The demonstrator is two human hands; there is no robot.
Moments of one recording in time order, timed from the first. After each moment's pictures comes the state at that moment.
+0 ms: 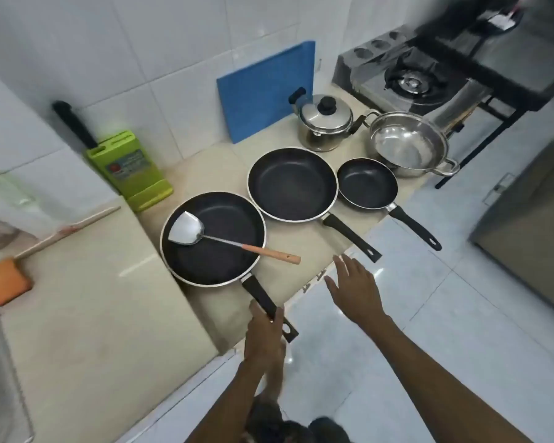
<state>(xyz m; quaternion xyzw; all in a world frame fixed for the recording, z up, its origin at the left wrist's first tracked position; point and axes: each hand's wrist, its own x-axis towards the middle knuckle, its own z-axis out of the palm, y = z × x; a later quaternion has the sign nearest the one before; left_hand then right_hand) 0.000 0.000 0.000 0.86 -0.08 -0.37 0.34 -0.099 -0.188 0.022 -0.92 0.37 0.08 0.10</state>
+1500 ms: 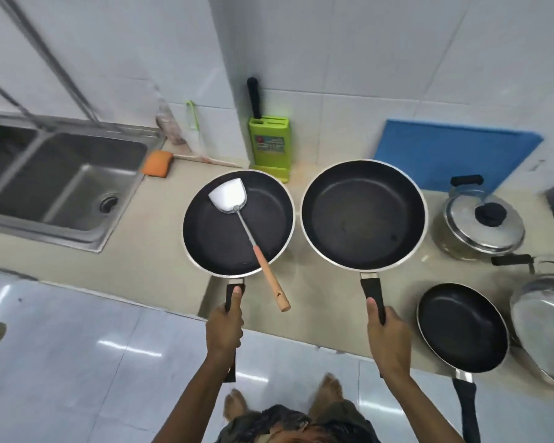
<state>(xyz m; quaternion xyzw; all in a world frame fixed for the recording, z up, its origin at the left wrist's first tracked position) -0.005 -0.058 0.050 0.76 0.41 -0.07 0.50 -0.007 -0.353 0.036 -0.88 0.25 0.02 0.41</state>
